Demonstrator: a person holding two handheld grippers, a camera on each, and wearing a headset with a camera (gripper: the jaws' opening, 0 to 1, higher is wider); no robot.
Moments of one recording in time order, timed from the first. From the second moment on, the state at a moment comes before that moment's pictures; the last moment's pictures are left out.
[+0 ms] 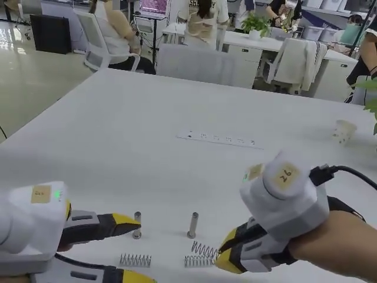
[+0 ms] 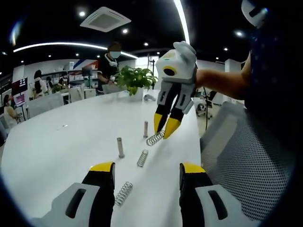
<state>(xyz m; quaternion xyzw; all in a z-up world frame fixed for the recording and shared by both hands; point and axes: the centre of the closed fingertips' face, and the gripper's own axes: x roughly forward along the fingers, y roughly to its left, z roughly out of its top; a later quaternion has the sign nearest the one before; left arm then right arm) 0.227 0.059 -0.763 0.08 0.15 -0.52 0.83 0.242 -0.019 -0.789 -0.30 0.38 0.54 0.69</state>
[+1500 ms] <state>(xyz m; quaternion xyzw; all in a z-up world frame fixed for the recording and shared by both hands) 0.223 0.019 -0.783 0.15 0.16 -0.61 0.76 0.222 0.010 -0.799 -0.34 0.36 0.60 0.63</state>
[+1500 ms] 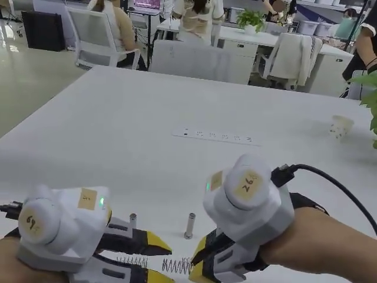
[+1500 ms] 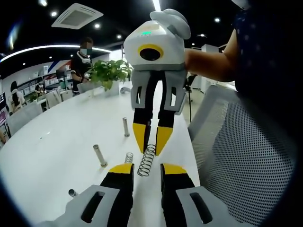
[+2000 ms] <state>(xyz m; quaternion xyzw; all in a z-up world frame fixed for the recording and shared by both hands) 0.213 0.015 -0.790 0.17 0.16 -0.63 0.74 0.210 0.008 -0.801 -0.35 0.35 0.62 0.60</state>
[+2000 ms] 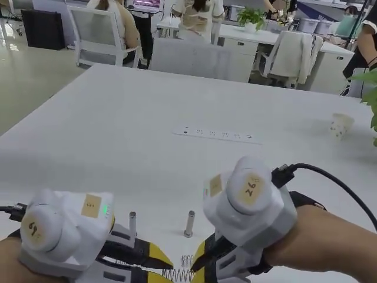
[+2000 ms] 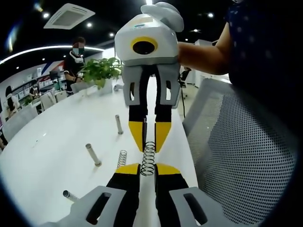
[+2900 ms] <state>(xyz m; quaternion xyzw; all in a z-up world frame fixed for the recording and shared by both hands) 0.209 0.016 -0.799 0.21 0.17 -0.63 0.73 0.206 0.017 -0.784 -0.32 0.35 0.63 0.61</state>
